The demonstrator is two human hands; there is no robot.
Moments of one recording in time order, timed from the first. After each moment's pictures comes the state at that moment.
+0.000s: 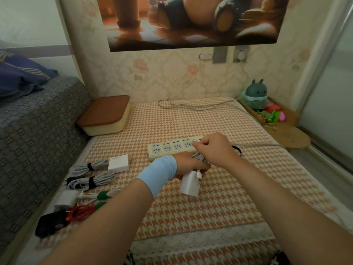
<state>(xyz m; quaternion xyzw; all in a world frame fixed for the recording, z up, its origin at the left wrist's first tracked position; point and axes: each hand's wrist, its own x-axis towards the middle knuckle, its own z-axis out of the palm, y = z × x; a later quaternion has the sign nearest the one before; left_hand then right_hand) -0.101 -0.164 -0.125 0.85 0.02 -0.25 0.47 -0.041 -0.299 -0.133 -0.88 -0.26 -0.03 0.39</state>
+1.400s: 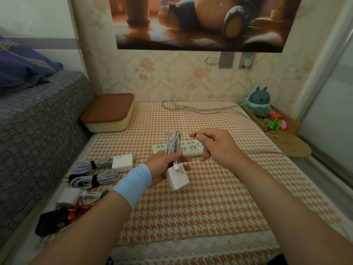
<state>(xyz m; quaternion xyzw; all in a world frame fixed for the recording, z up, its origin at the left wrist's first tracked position) -0.119 -0.092 -0.151 0.63 0.06 -0.10 0.76 -0.063 -0.280 -0.103 -0.80 -0.26 0.04 0.54</state>
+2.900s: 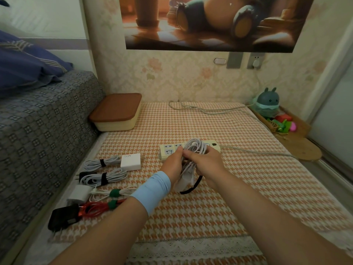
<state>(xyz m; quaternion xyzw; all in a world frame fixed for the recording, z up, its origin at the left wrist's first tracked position) -0.128 -0.117 -0.148 0.71 0.16 0.01 0.69 -0.083 -0.224 -0.151 -0.71 -0.04 0.11 0.69</state>
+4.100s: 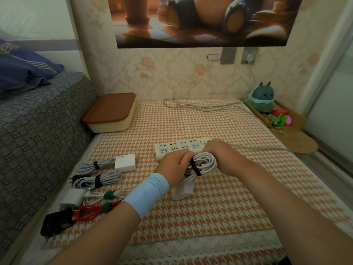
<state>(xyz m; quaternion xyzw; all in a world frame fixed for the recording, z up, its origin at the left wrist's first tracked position) -0.125 -0.121 -0.153 0.92 -0.03 0.12 0.38 -0.031 -0.295 -0.145 -0.89 -0.43 -0.04 0.17</state>
